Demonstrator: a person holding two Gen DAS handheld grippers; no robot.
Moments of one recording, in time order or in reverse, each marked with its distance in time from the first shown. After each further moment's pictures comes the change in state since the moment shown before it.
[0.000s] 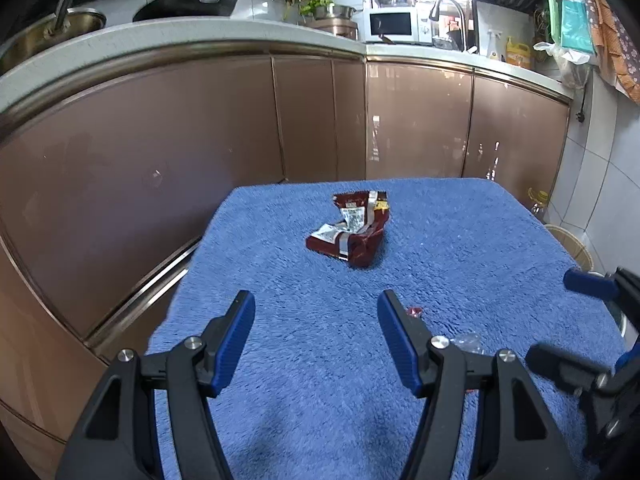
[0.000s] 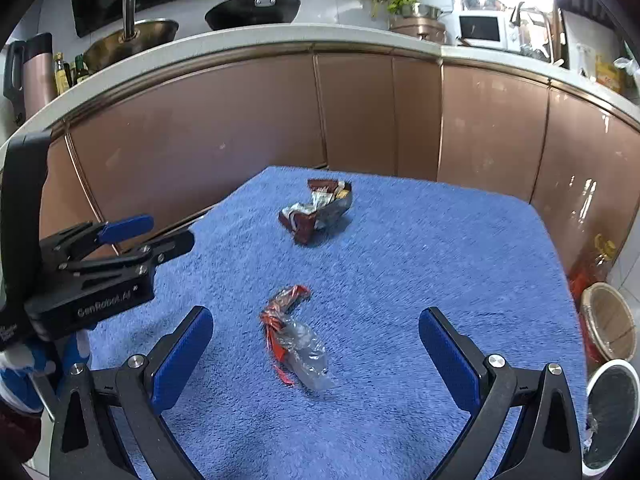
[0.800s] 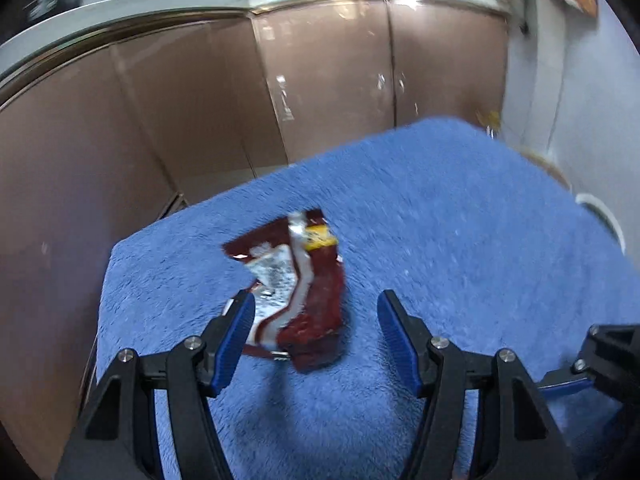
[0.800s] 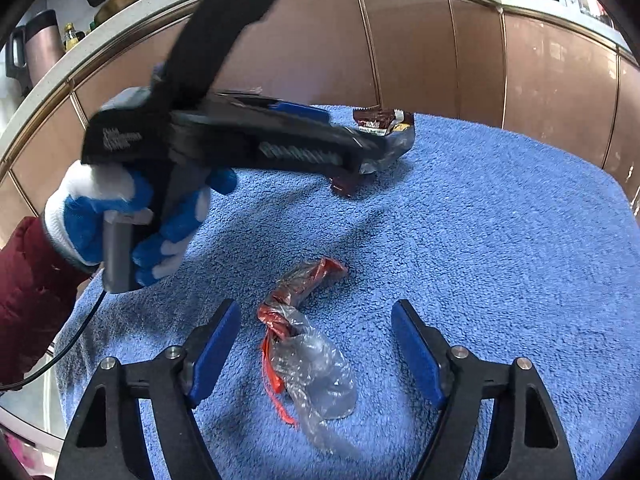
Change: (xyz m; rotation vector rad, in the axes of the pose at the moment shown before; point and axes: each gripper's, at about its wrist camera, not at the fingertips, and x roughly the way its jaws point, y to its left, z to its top) left arm 0.154 -0.064 0.061 0.354 0.148 -0.205; right arm 0.092 -0.009 -0.005 -0.038 0.176 0.211
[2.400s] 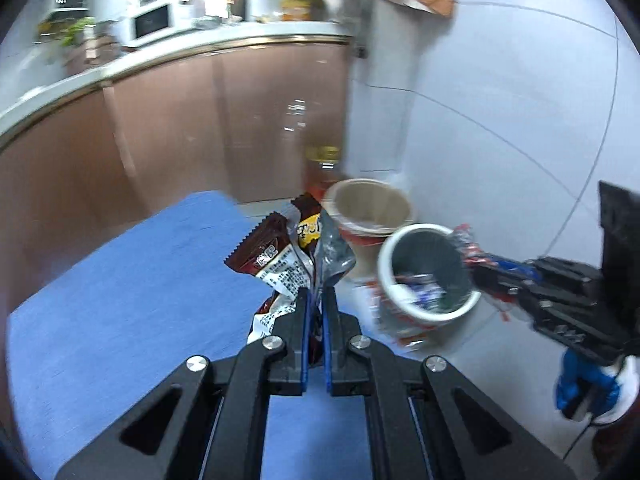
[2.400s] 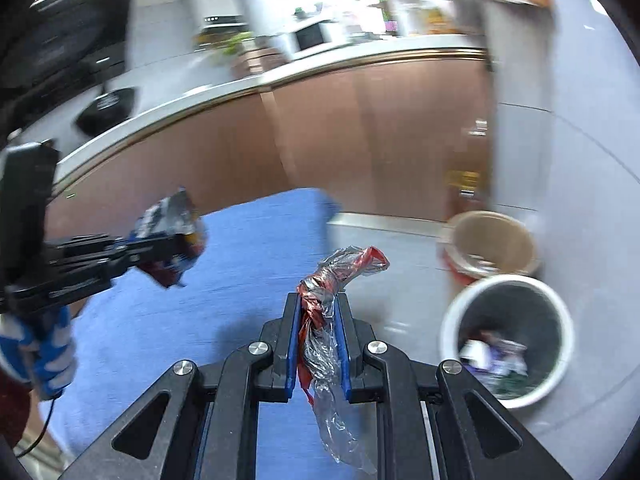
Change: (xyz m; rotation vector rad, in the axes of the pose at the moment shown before) left arm -0.117 -0.279 0.081 0.106 -0.105 -0.395; right arm -0.291 -0.169 -0.137 0.461 -0.342 -0.524
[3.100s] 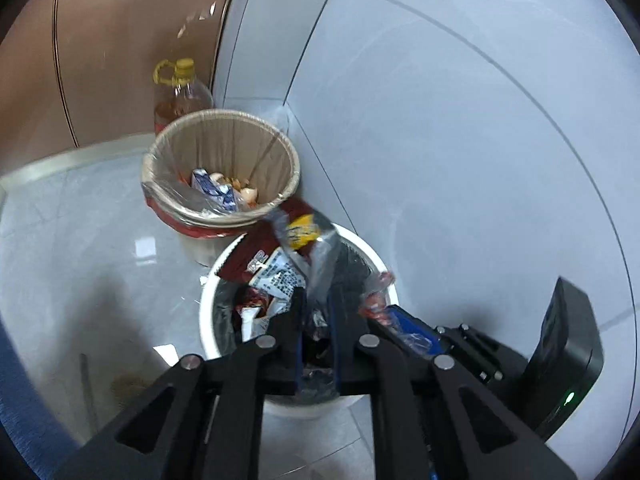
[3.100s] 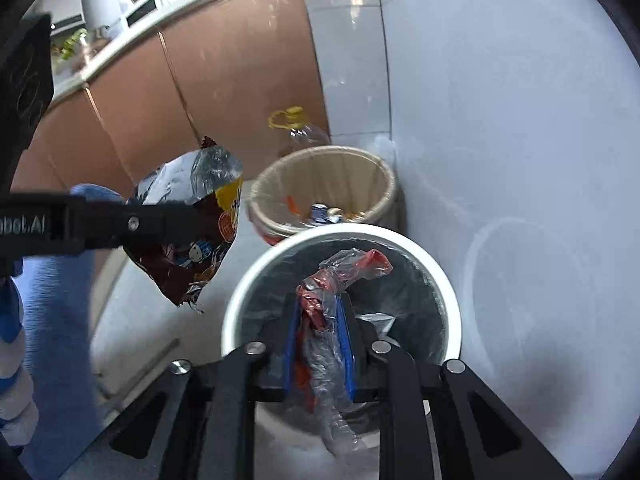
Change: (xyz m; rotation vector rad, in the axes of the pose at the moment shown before) left arm 0.288 -0.131 0.082 -0.091 0.309 -0.366; right arm 0.095 -0.193 -0.034 0.198 0.141 -0.359
